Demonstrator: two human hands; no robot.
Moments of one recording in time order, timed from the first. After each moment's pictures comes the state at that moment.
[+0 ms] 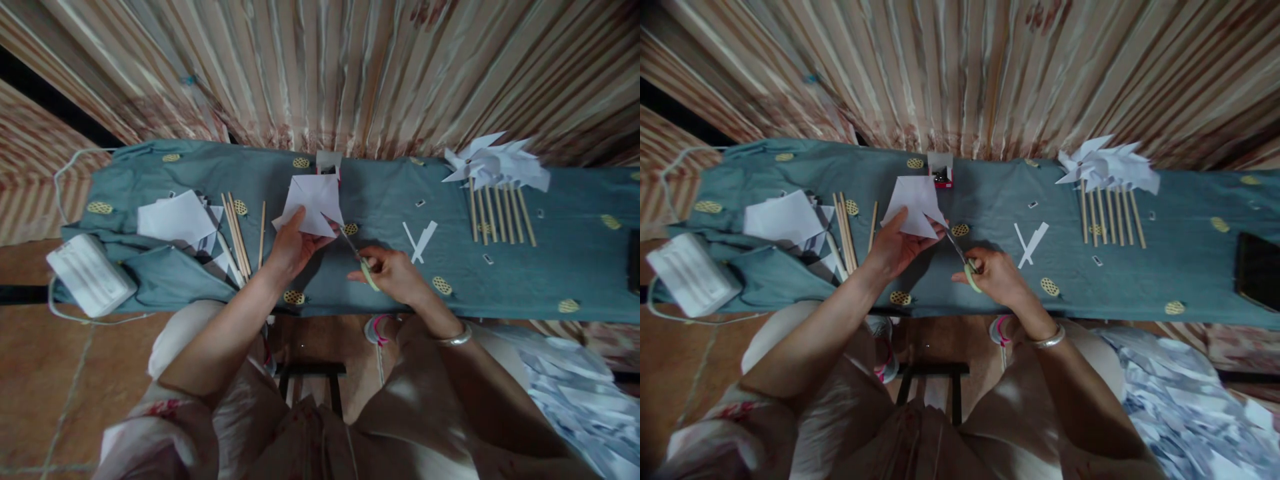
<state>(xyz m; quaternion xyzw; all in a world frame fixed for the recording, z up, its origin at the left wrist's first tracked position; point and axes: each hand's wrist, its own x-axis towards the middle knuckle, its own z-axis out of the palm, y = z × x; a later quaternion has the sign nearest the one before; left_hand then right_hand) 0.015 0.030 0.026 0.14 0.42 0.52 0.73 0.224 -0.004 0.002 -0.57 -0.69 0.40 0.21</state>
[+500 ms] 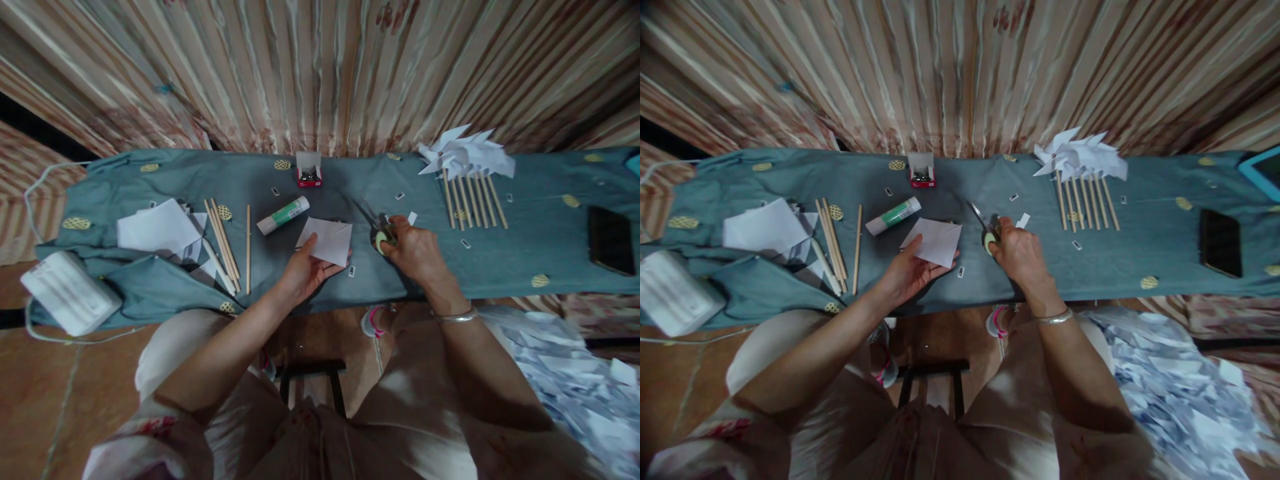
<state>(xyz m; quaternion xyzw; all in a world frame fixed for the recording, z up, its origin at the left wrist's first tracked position) 0.043 -0.008 0.010 0.09 0.41 0.41 0.81 0.266 0.005 0.018 -0.69 -0.72 0.04 0.04</state>
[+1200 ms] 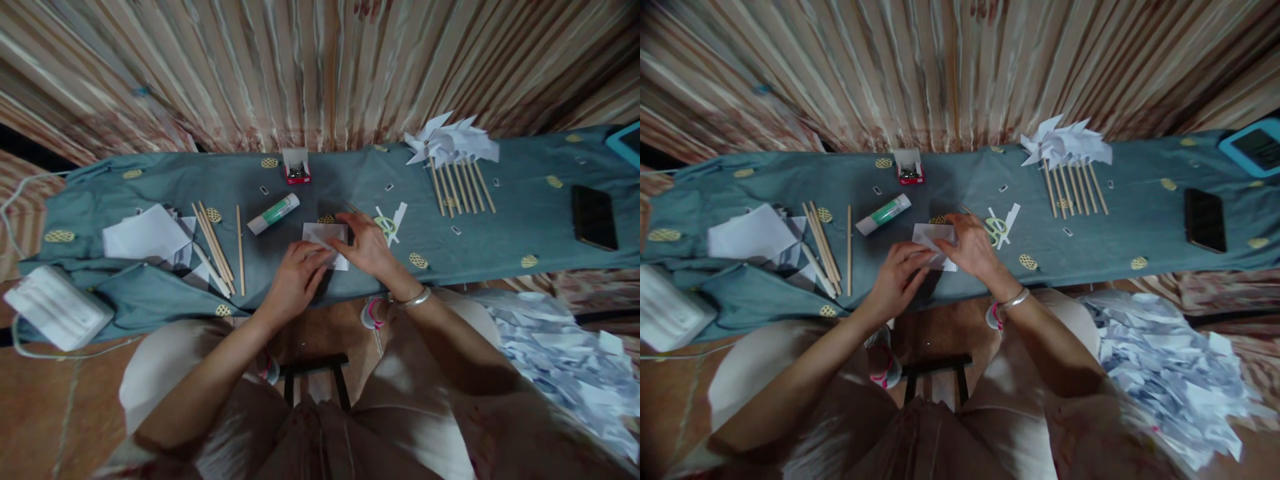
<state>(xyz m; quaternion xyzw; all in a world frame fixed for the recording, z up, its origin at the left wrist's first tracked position) 0.013 -0.034 0.006 0.80 0.41 0.31 0.30 0.214 0.013 -0.013 -0.56 -0.76 0.14 0.29</state>
